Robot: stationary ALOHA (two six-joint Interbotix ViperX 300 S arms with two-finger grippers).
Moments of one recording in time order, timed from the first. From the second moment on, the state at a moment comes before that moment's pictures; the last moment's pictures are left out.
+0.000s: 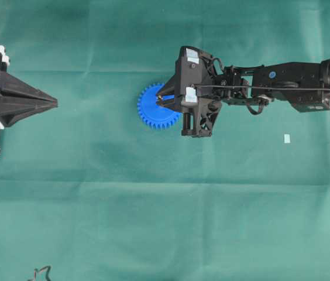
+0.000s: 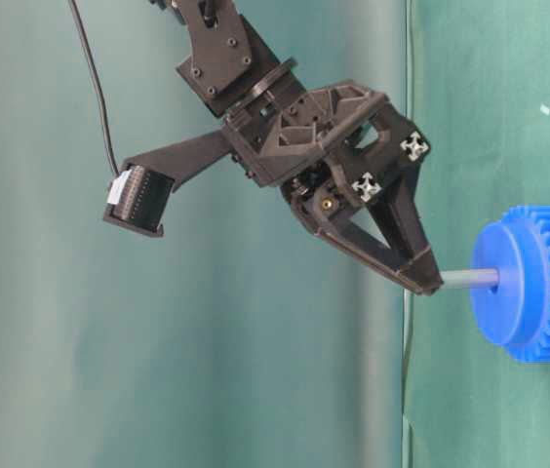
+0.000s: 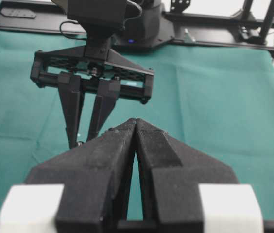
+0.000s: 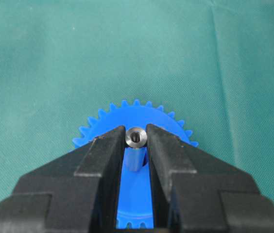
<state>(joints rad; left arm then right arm) 0.00 -0.96 1.16 0.02 -0.16 -0.08 -0.13 0.12 0.56 0.06 -0.03 -0.01</state>
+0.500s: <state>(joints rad) 0.00 -0.97 1.16 0.02 -0.16 -0.08 -0.14 0.08 0.56 0.06 -0.04 -0.01</state>
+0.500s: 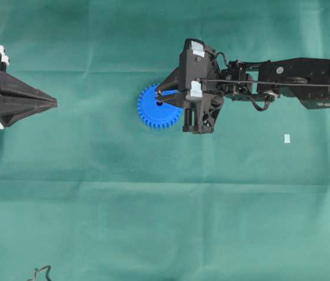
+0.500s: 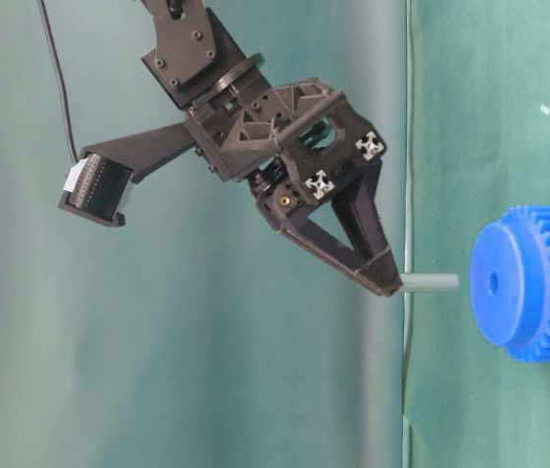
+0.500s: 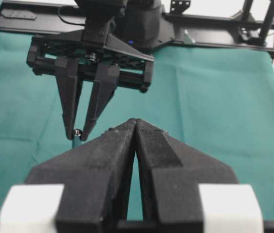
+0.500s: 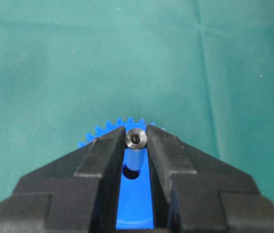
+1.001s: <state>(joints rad) 0.00 -0.97 1.16 0.02 -0.15 -0.08 -0.14 0.16 0.56 0.08 -0.08 0.00</state>
